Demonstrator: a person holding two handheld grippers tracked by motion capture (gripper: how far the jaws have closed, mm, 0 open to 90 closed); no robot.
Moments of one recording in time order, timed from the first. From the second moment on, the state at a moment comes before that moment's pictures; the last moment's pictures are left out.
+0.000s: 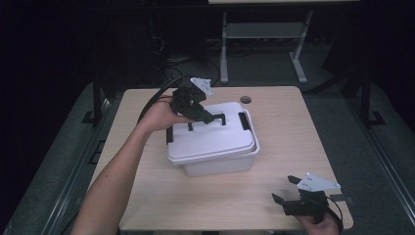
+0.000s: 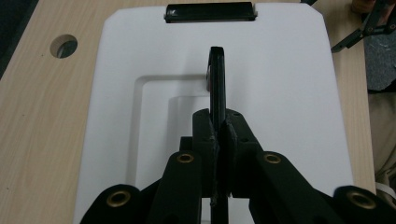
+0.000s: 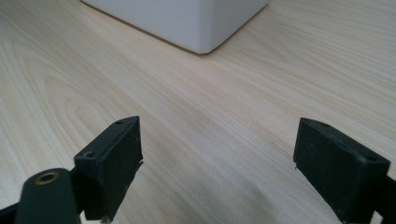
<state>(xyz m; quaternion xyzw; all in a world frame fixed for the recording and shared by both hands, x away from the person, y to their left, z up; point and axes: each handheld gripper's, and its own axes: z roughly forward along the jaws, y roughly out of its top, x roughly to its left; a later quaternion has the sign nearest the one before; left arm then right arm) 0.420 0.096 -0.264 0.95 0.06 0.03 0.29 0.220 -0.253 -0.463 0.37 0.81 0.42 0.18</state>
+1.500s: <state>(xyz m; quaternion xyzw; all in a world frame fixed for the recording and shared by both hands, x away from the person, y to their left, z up) 0.439 0.067 -0.287 0.96 0.05 0.00 0.28 0.220 -0.252 -0.464 0.37 0.81 0.42 0.18</state>
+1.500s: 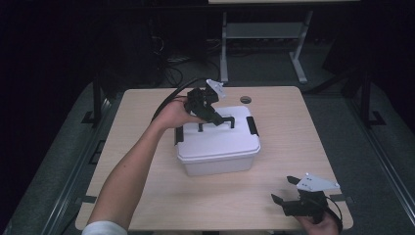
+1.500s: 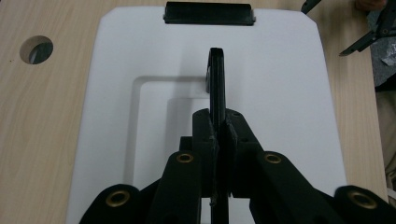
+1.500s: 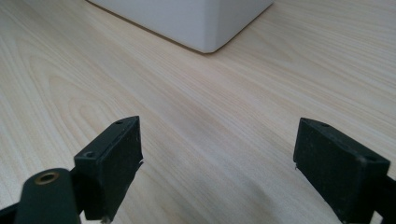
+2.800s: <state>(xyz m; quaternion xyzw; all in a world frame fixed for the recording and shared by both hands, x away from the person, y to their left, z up) 0.412 0.095 -0.275 0.96 0.07 0.00 0.29 0.221 -0.248 -0.463 0.37 0.81 0.41 0.18</state>
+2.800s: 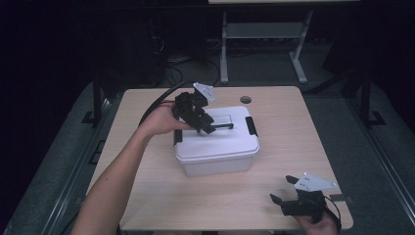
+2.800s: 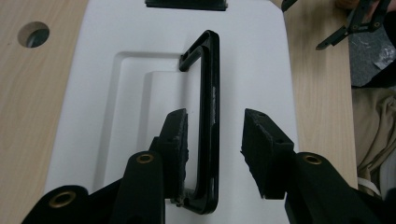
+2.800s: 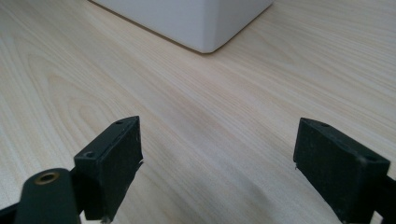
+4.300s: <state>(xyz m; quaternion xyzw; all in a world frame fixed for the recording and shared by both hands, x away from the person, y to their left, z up) 0.390 0.139 -0.270 0.95 0.10 0.03 0.28 0.220 -0.249 -0.463 0.38 0.81 0.41 0.19</state>
